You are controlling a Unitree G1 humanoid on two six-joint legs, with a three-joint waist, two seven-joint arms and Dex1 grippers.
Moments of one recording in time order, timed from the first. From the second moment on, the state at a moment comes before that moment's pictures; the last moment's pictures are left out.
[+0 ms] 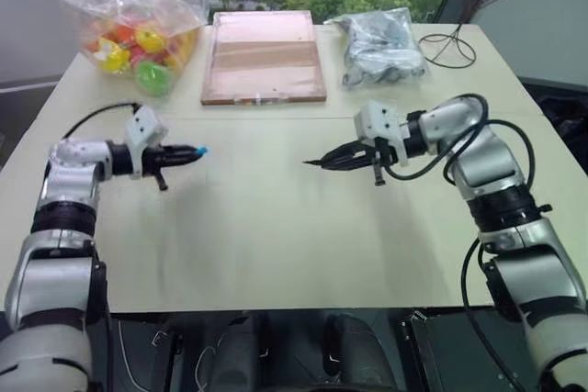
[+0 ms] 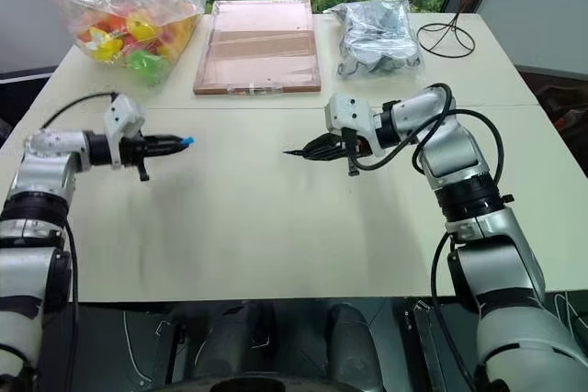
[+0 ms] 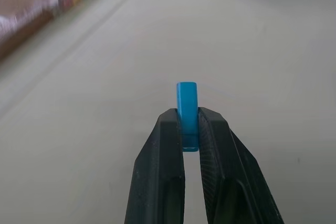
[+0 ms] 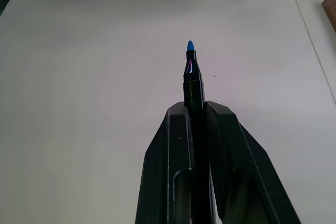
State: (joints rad) left arm -0.87 0.71 0.02 0.84 -0.11 -0.09 -1.31; right arm -0.92 -0.62 0.24 0.32 0.12 0.18 1.42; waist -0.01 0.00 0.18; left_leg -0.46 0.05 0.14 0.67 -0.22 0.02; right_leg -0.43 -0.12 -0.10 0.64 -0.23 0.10
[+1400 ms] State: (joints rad) left arm -0.92 0.54 -0.14 0.45 -0.15 0.06 -1.43; right arm -1.06 -0.51 0.27 0.54 0.06 0.03 1.44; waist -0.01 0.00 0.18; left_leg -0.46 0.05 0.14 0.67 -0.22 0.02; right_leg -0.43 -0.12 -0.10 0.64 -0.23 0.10
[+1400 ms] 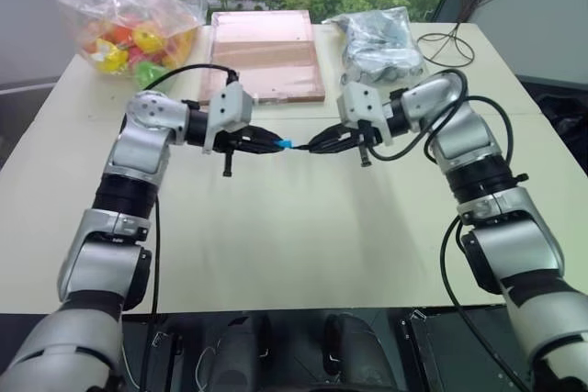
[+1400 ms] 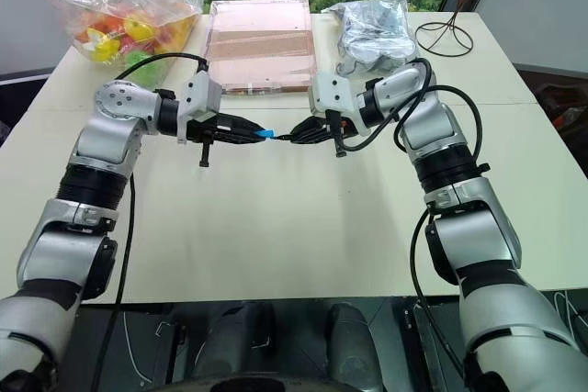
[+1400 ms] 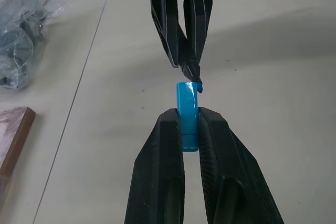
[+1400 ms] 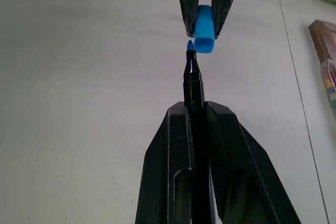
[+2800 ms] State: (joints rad) left arm -0.92 0.50 -0.21 0.37 -0.12 0.26 -1.35; right arm -1.04 -0.49 0.27 0.55 0.01 0.03 1.40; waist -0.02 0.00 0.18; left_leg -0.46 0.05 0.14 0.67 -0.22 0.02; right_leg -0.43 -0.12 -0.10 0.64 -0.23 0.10
